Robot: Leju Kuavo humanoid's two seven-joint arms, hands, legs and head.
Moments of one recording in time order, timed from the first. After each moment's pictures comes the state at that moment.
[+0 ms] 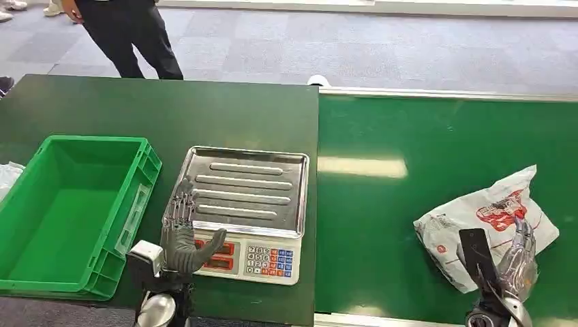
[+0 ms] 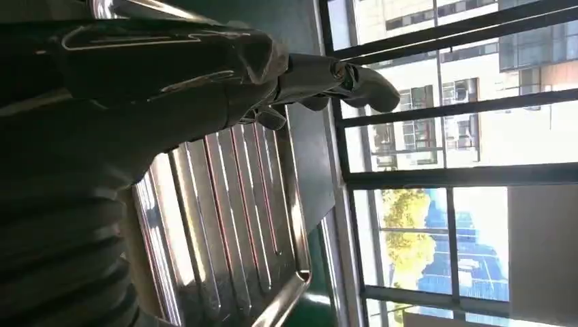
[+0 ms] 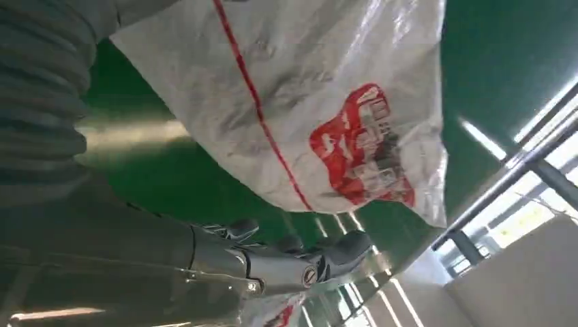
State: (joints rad) left arm -0.03 -0.18 -0.21 -1.36 -0.06 0.17 -0.67; right arm -0.07 0.00 -0.33 -1.22 0.80 -0.30 -0.09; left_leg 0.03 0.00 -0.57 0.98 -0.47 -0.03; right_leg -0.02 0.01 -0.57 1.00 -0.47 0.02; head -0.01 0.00
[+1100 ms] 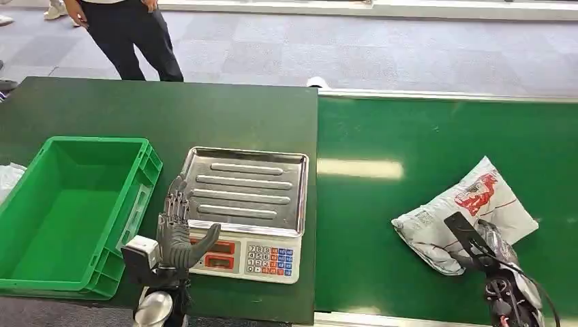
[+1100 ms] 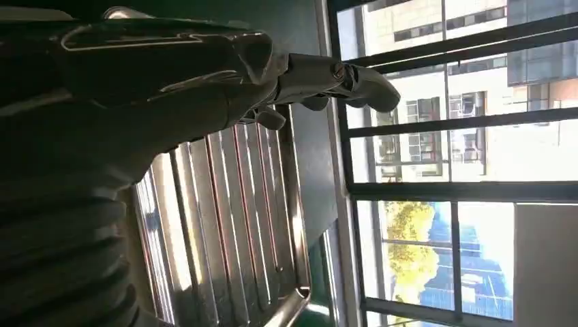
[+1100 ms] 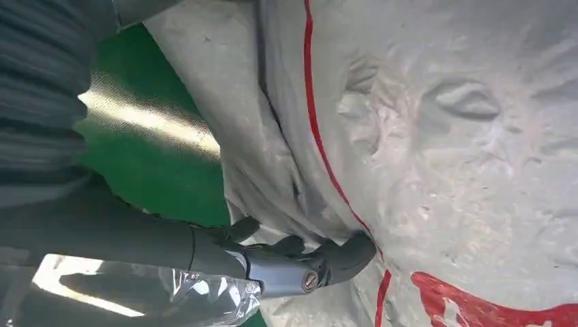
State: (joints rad) left arm -0.04 -0.17 -0.19 -1.36 -0.03 0.19 -0.65; right arm -0.42 -0.26 -0.27 -0.57 0.97 0.07 -0.03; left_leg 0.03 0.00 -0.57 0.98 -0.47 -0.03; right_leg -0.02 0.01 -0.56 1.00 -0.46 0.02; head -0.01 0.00
